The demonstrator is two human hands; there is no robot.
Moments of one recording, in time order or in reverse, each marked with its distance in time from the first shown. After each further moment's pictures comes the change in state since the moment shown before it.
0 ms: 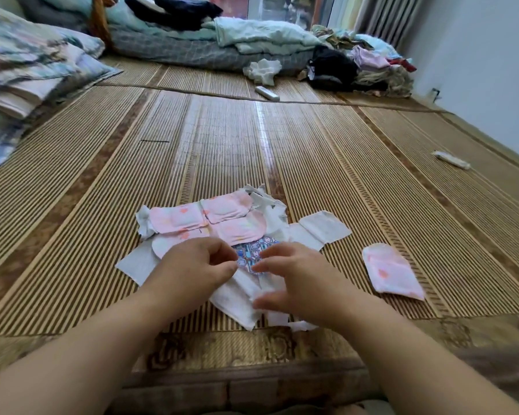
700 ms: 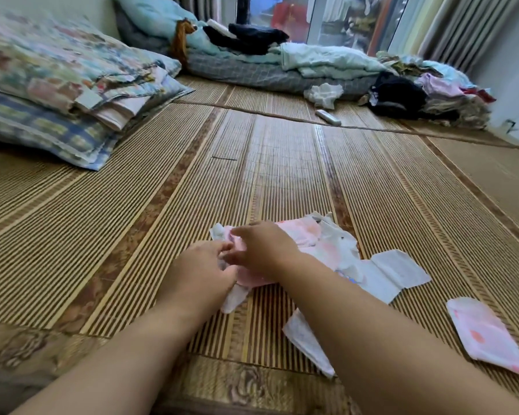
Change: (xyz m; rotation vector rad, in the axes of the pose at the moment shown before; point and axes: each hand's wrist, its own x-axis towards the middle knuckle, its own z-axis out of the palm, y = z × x) left_hand -0.003 -0.053 -0.054 0.119 0.319 -0.203; right_hand 0.170 -0.082 0.051 -0.131 -0.029 -0.073
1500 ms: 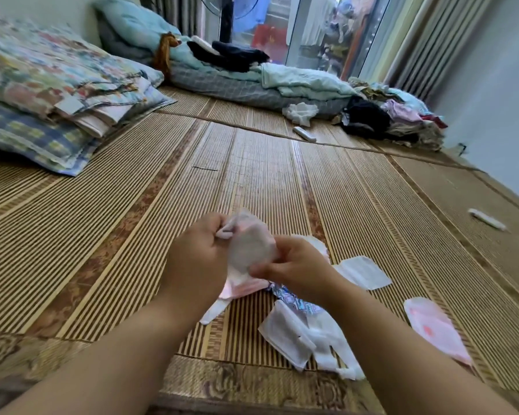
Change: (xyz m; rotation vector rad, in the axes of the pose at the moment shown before) left_hand -0.010 0.041 -0.017 -0.393 0.241 0.183; right_hand -0.088 0.023 -0.049 0.830 0.072 -0.016
